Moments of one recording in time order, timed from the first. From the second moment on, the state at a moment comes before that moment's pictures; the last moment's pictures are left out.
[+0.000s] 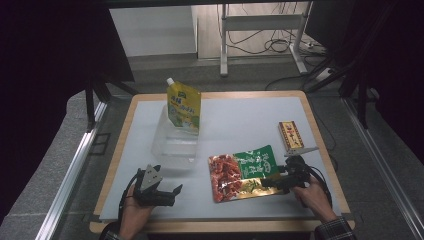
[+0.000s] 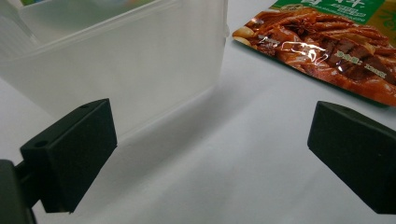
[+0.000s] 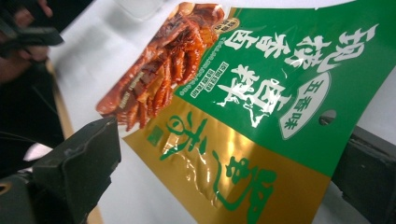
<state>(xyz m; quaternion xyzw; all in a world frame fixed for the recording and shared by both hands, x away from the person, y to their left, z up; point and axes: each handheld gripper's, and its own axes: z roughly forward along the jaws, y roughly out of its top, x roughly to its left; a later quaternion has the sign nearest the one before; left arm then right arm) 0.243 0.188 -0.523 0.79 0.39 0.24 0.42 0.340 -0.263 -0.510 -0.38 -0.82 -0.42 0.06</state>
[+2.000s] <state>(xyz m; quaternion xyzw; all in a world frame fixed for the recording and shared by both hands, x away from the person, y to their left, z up) 0.243 0.186 -0.522 0.79 0.39 0.25 0.41 0.357 -0.242 -0.447 -0.37 -0.82 -0.43 -0.02</state>
